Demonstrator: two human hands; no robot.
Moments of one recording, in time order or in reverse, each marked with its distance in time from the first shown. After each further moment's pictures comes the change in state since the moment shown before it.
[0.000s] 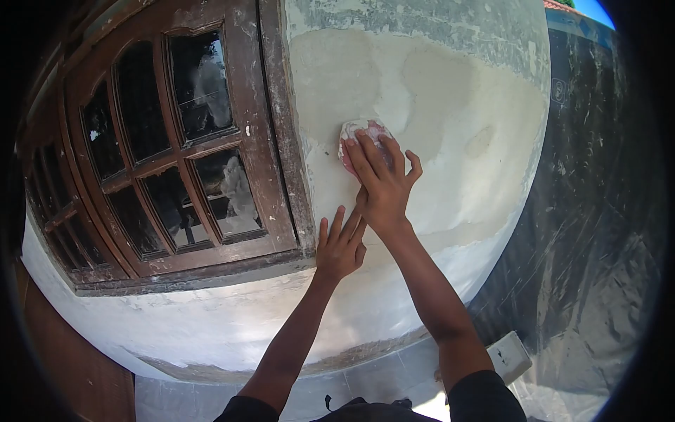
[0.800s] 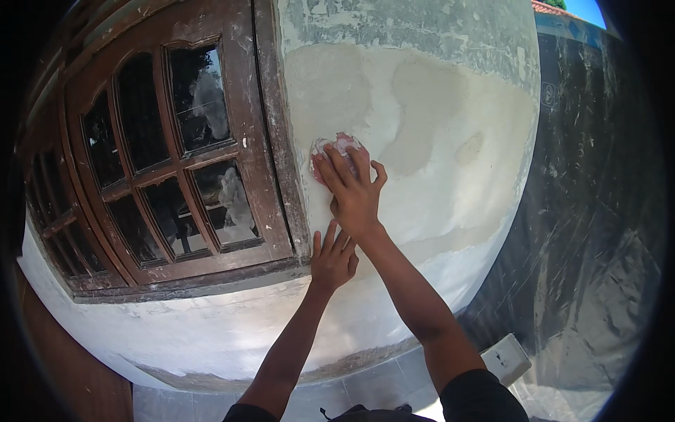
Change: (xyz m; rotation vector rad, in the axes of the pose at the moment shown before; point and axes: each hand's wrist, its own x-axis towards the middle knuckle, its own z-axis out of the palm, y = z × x) left_hand -0.017 -0.003 0.010 -0.037 -0.020 -0.003; right_hand -0.002 -0.021 0.025 0.077 -0.026 -0.035
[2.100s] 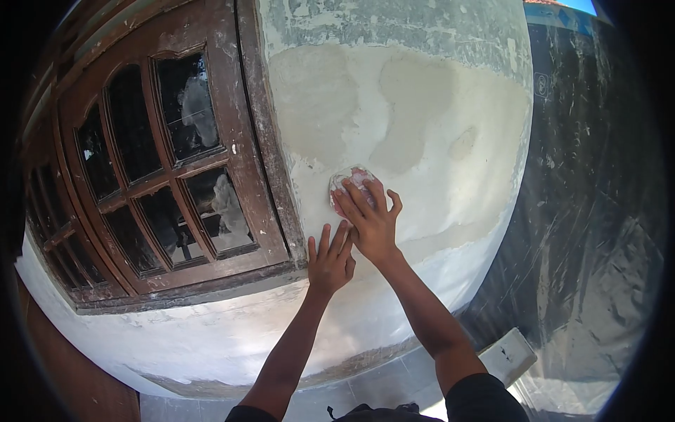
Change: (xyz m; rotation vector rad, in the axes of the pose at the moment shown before) left_hand 0.001 0.006 -0.003 0.081 -0.005 -0.020; right_hand -0.063 0.024 -0.025 0.027 -0.122 0.042
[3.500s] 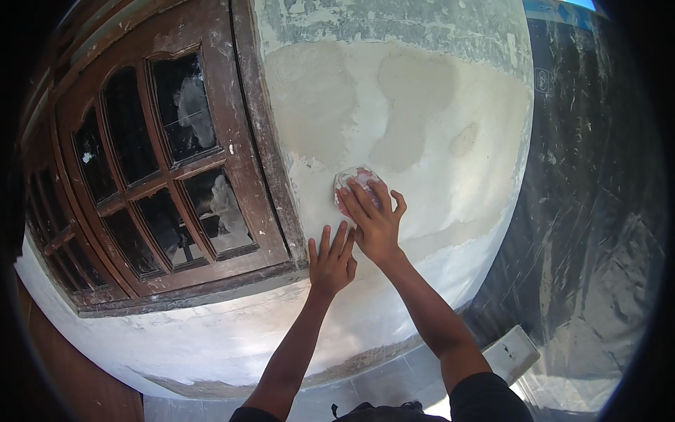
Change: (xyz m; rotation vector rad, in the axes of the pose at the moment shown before) left_hand -0.004 0.003 0.002 0.035 -0.003 -0.002; right_hand -0.006 0.002 -0.001 0.013 0.014 0.038
